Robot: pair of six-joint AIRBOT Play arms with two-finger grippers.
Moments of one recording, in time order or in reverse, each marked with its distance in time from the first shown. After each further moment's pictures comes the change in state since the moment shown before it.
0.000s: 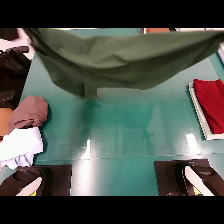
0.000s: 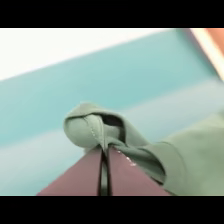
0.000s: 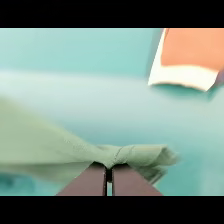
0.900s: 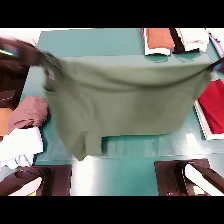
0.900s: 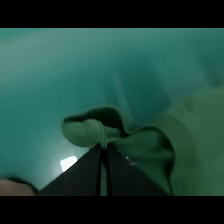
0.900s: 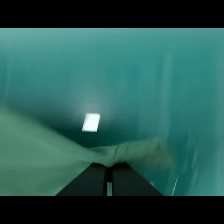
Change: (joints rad) left arm 0.000 -0.219 -0.103 -0.077 -0.267 0.000; right arm -0.123 -0.237 -0.117 0.017 0.283 0.022
